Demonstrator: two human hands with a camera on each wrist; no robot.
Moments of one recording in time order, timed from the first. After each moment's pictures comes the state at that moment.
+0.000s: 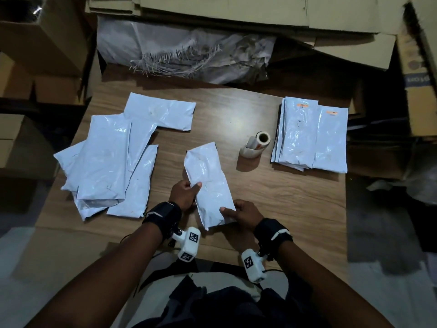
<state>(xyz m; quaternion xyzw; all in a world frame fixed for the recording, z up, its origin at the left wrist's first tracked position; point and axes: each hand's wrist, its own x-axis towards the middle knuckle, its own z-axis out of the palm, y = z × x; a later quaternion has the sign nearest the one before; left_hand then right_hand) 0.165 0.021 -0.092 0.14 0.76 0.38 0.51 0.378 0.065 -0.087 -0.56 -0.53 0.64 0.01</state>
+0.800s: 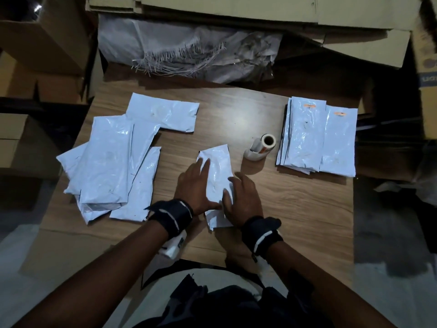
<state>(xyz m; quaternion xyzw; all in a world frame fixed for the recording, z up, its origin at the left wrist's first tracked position) 0.166 0.046 -0.063 0.60 0.76 0.08 0.23 0.339 0.075 -0.067 -0.50 -0.81 0.26 0.15</state>
